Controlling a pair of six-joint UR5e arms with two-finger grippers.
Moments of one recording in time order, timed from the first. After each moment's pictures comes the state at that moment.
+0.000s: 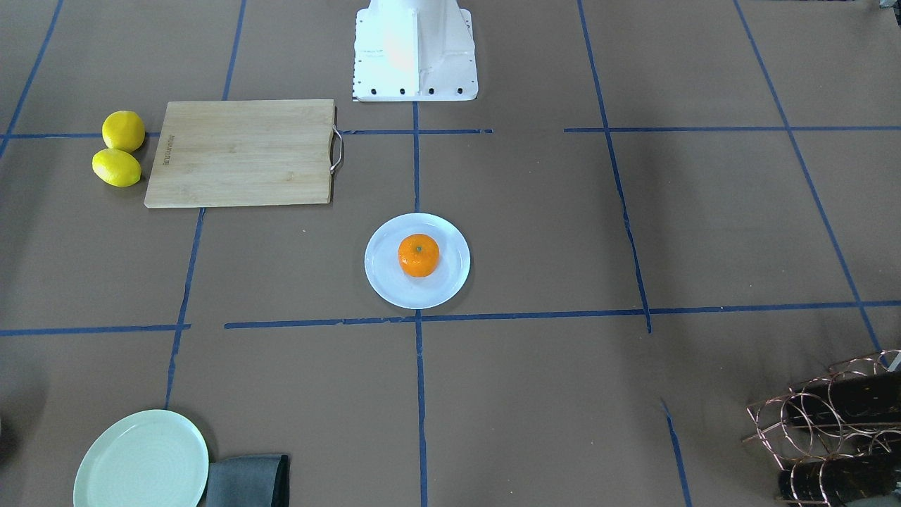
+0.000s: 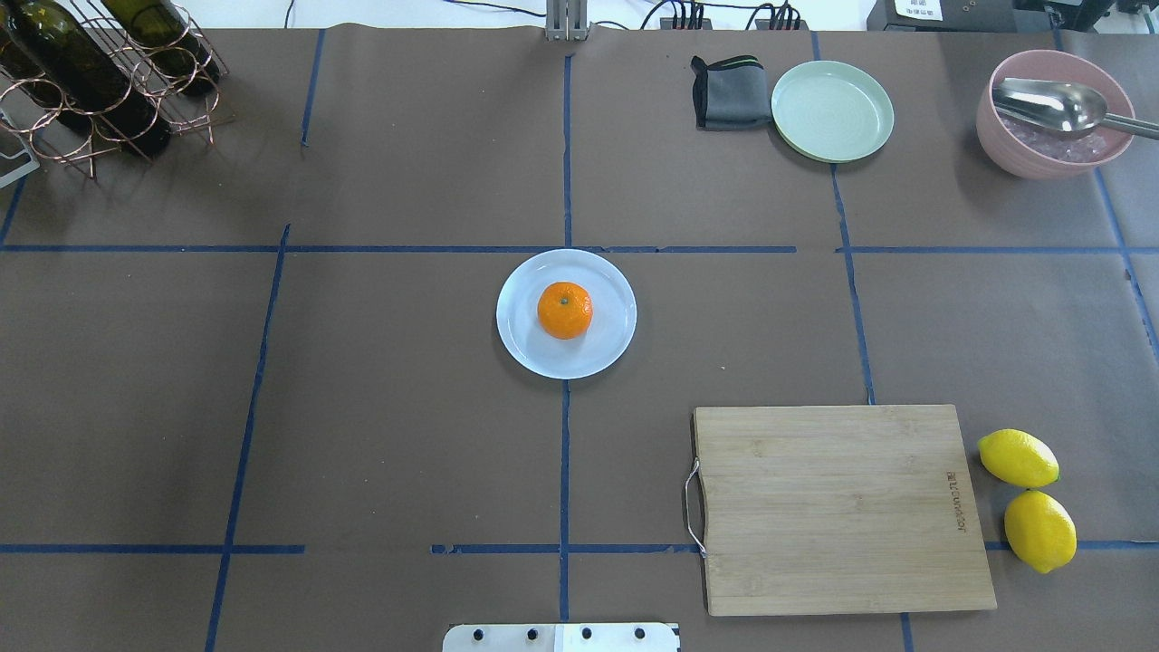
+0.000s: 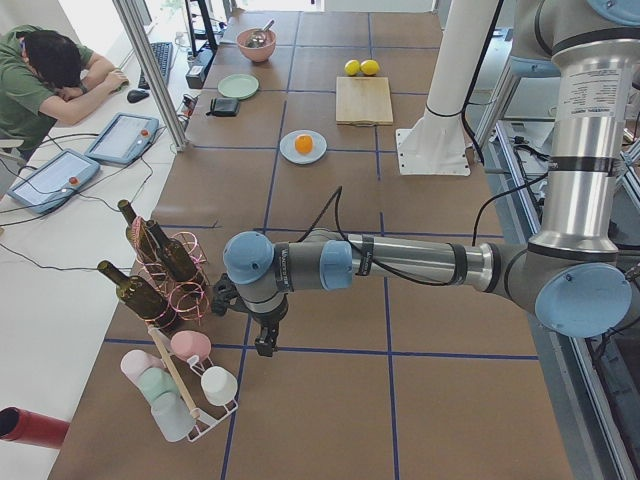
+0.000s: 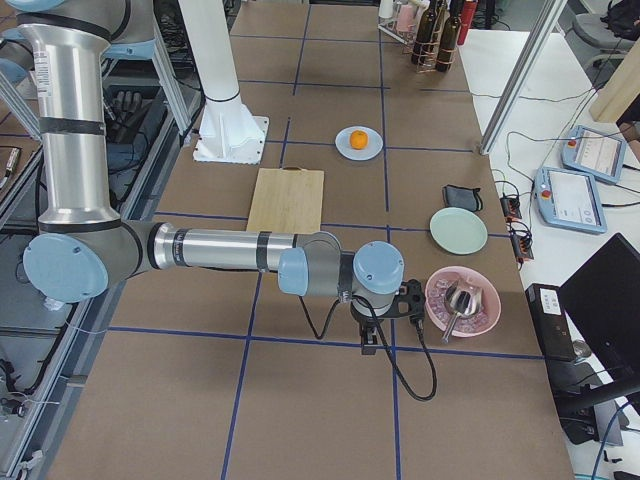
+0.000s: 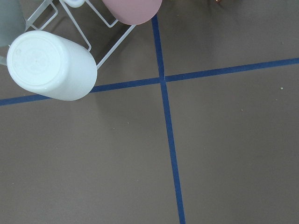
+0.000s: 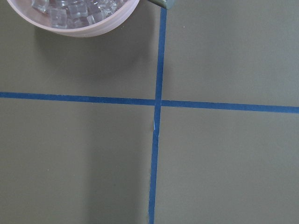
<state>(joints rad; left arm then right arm) -1.60 -1.59 -1.63 -1.42 -2.38 0.22 1.62 -1.57 1.58 -1.58 2.42 -0.07</state>
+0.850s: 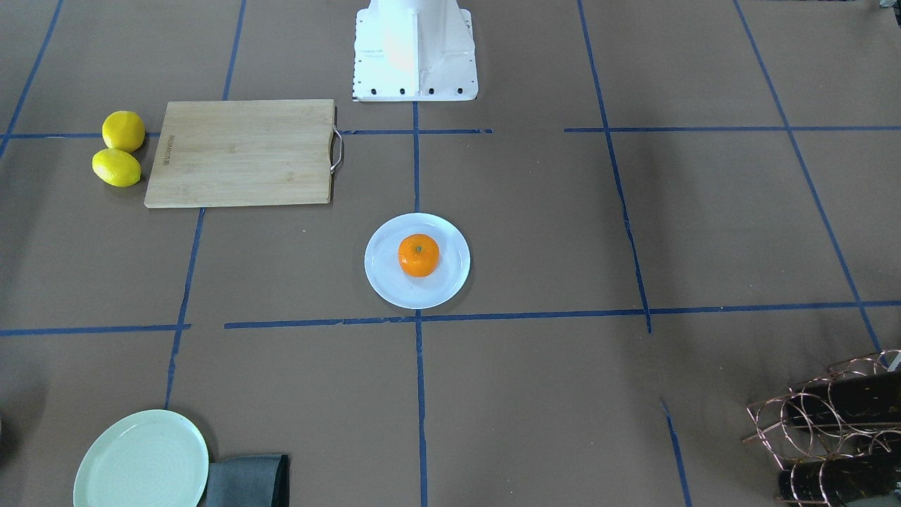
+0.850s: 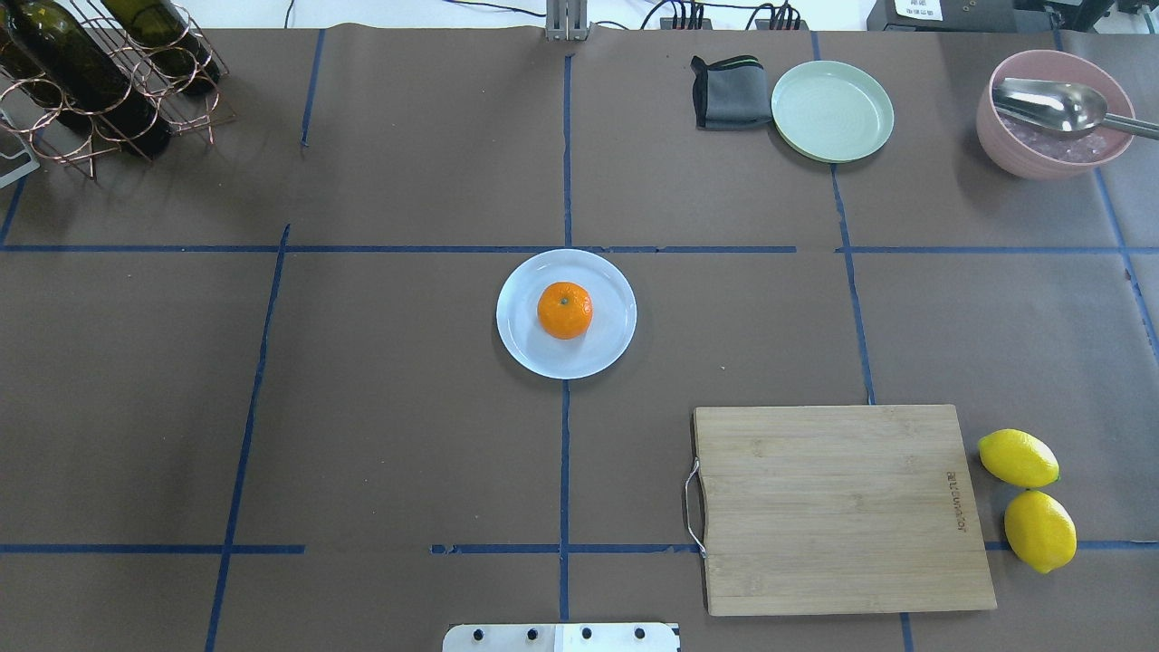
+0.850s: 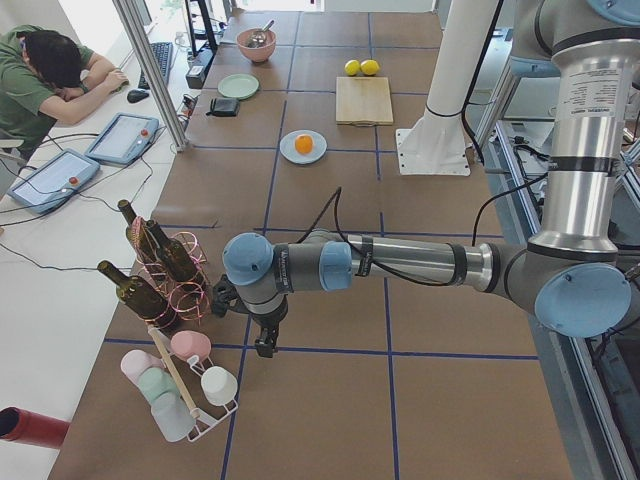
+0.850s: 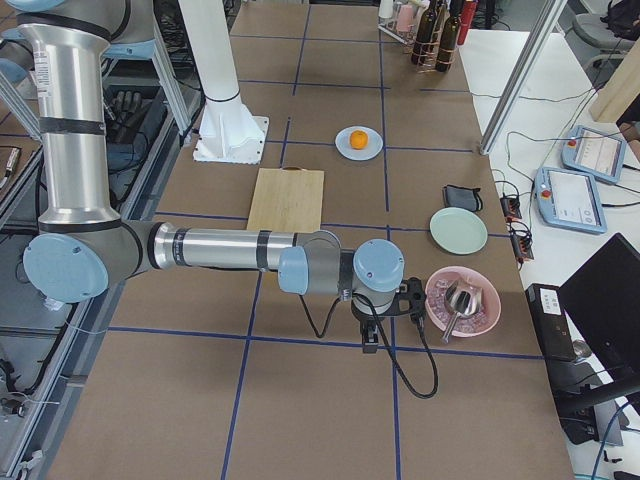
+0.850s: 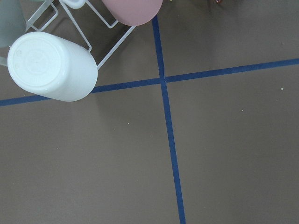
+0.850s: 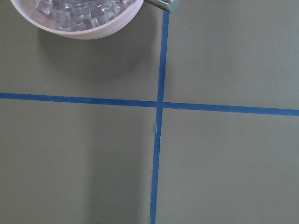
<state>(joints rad) -1.60 -1.59 -1.62 -1.42 -2.38 0.22 1.62 -1.57 1.59 -1.58 2.42 -0.07</state>
